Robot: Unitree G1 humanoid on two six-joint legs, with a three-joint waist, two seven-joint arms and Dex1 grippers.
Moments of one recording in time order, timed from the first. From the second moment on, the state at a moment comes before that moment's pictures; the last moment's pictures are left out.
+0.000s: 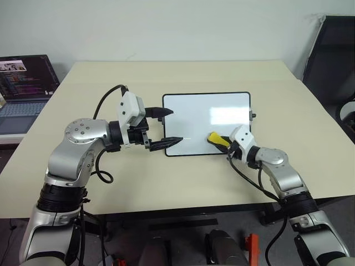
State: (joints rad) left arm -0.55 0.69 -0.01 -0.16 -0.46 0.41 -1.06; right arm -0.52 -0.41 0.14 0.28 0.04 0.13 0.63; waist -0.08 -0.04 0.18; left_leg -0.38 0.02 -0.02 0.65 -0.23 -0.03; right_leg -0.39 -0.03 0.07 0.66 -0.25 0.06
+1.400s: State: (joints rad) left arm -0.59 0.50 -0.13 -0.10 -0.45 0.40 -1.08; right arm -0.43 -0.78 -0.35 0.41 0.21 0.54 0.43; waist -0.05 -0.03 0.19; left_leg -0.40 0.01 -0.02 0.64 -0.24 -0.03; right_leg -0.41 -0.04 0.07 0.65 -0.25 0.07
